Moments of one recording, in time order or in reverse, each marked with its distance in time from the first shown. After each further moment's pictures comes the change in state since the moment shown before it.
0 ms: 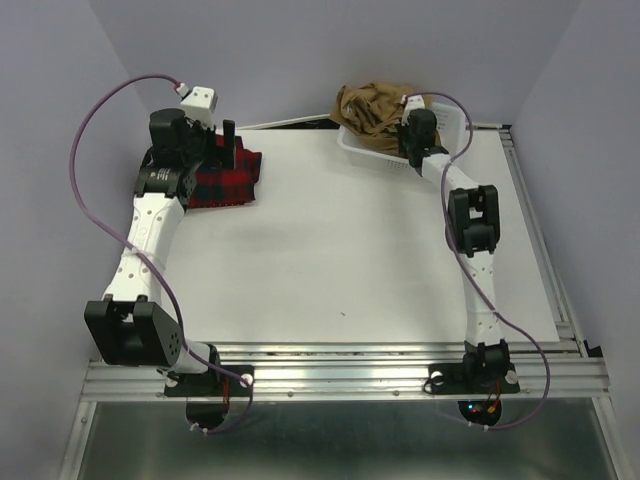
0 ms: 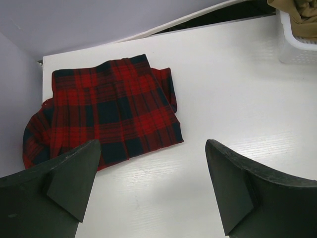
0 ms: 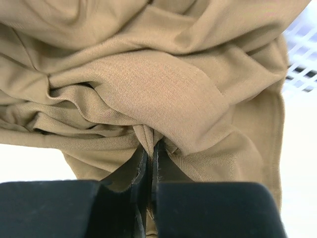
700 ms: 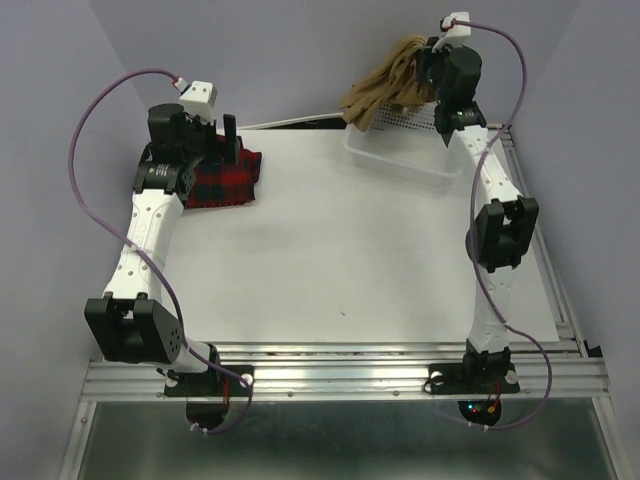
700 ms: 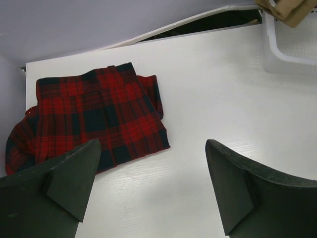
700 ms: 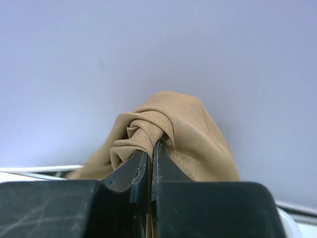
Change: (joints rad) left arm 0.000 0.028 0.051 -0.014 0.058 -0.044; right arm -0.002 -0.346 0.079 0.126 -0.110 0.115
